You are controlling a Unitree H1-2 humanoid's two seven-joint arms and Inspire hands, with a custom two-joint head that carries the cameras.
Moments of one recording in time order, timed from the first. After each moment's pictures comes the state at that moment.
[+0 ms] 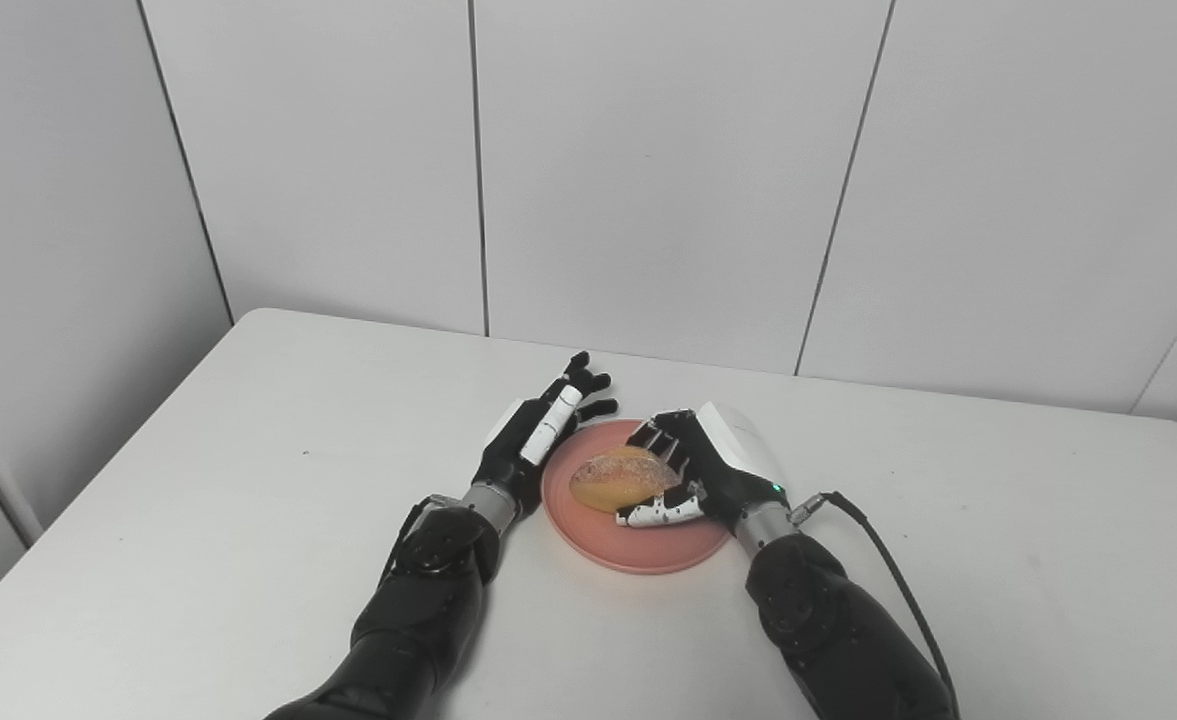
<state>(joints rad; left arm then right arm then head) -0.72 0.07 0.08 1.06 -0.17 -0.37 -0.29 -0.73 -0.03 0.42 0.71 -0.55 -0.08 -0.12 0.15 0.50</state>
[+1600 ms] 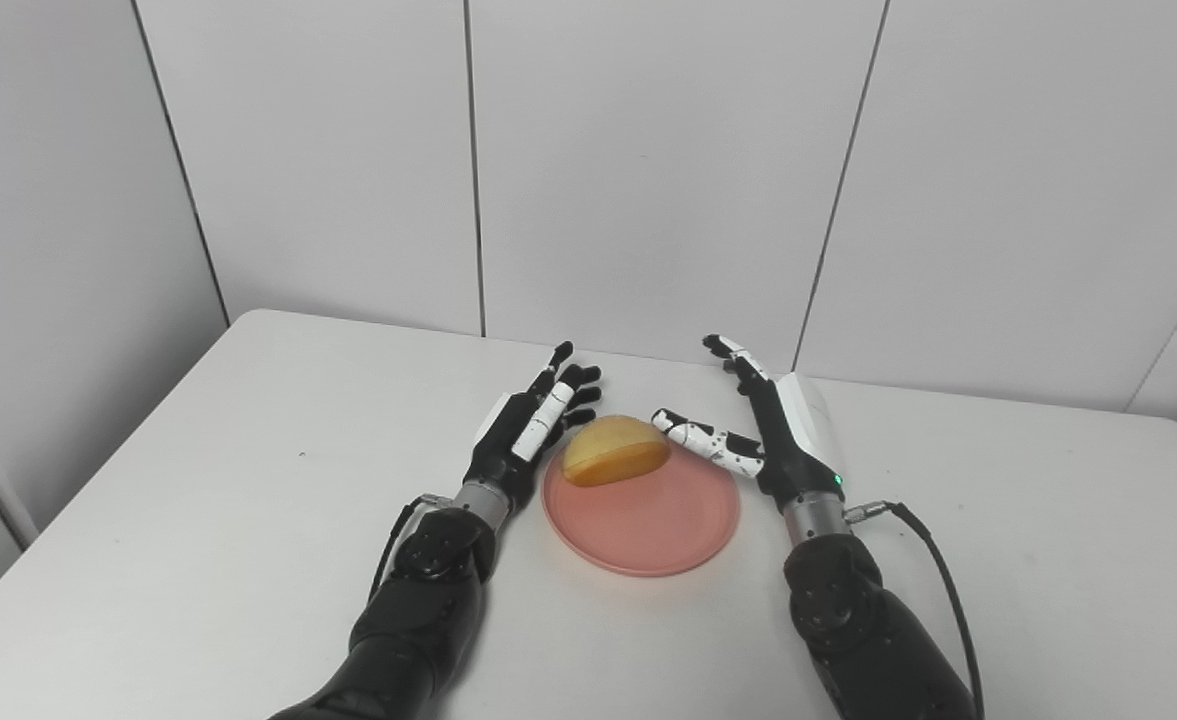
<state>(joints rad) -0.71 0.06 0.08 1.04 -0.11 -0.43 -0.15 -0.71 -0.01 0.20 0.79 -0.39 -0.23 -0.32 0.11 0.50</state>
